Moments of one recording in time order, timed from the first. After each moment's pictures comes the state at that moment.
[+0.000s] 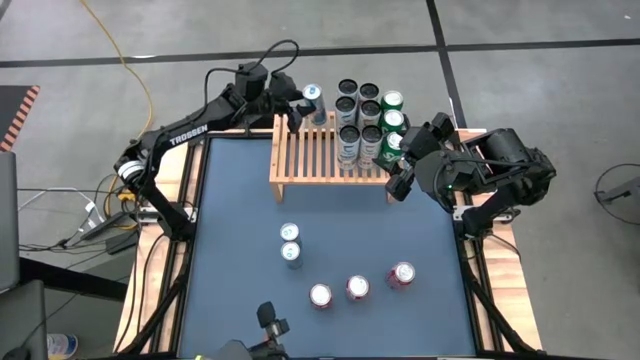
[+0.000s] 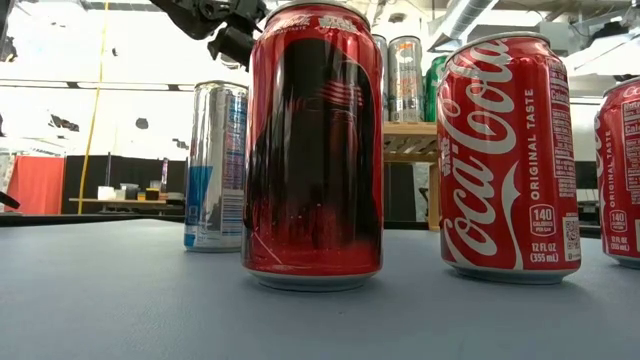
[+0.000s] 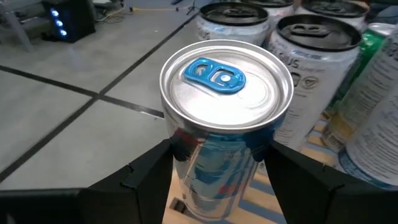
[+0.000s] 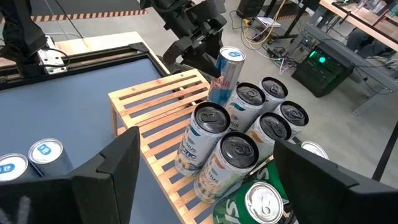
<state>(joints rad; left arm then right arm) 0.75 1.62 1.40 -0.03 0.33 0.09 0.27 1.61 2.33 -1.57 0.91 0.43</state>
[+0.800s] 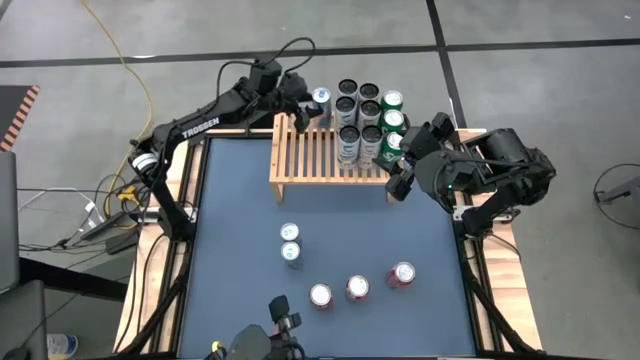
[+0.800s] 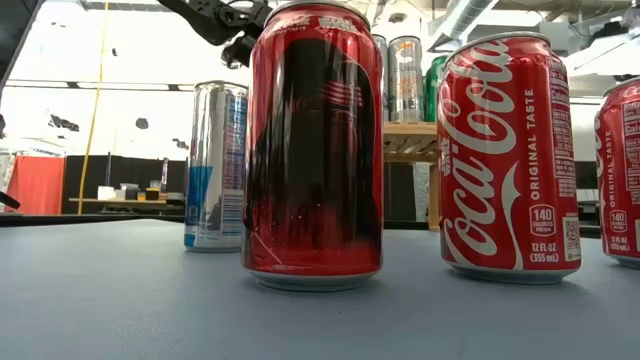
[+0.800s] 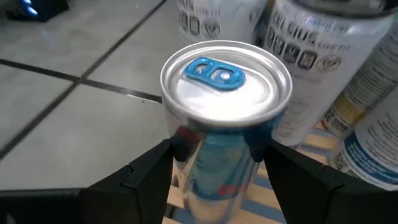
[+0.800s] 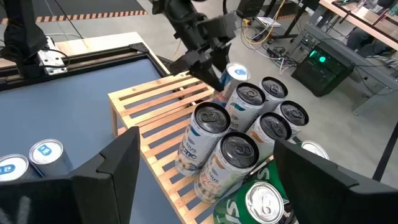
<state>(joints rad) 0.74 1.75 1.55 -0.17 0.37 0.15 0.27 1.61 2.33 -1.57 0.91 0.44</state>
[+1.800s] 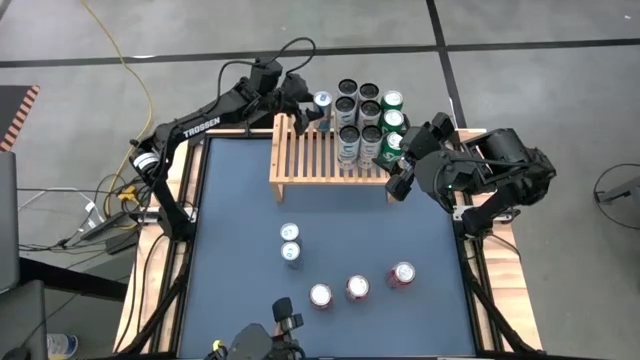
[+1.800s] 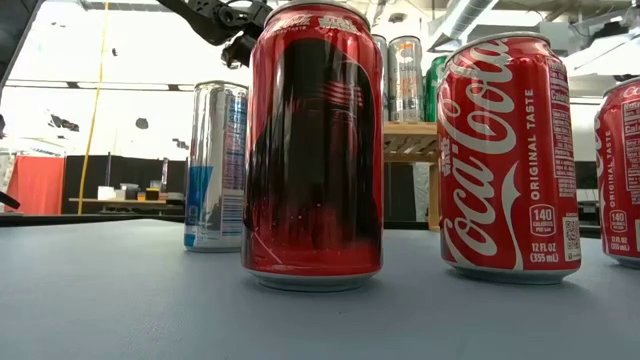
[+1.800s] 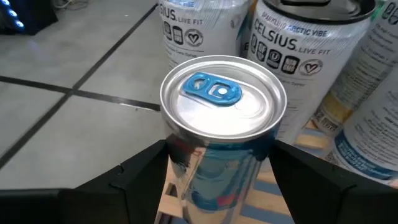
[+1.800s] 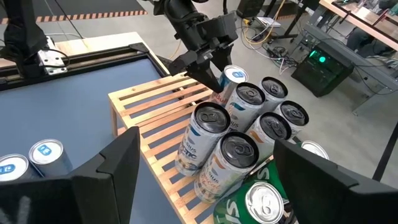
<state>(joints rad) 0.74 1.75 1.55 -0.16 0.42 0.18 0.27 1.61 2.33 -1.57 0.91 0.44</state>
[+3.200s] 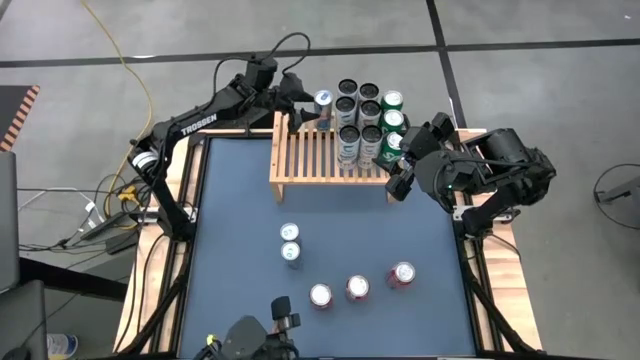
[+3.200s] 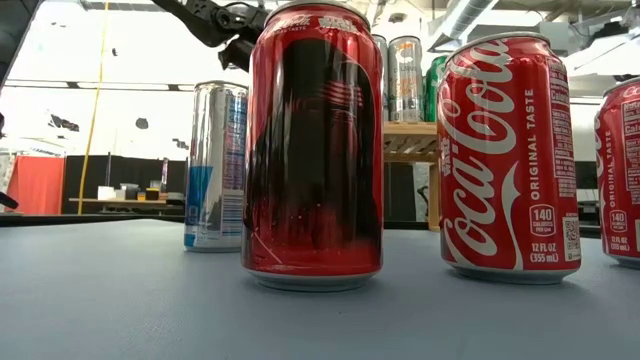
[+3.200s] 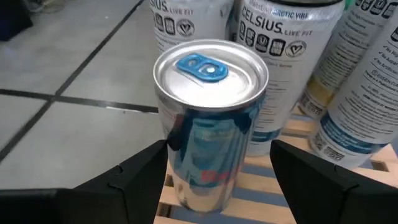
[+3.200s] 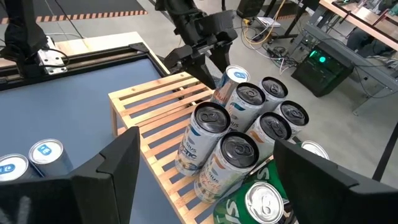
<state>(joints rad) 0.78 1.75 1.55 -0.20 0.53 0.25 0.27 1.61 2.33 -1.57 0.91 0.44</state>
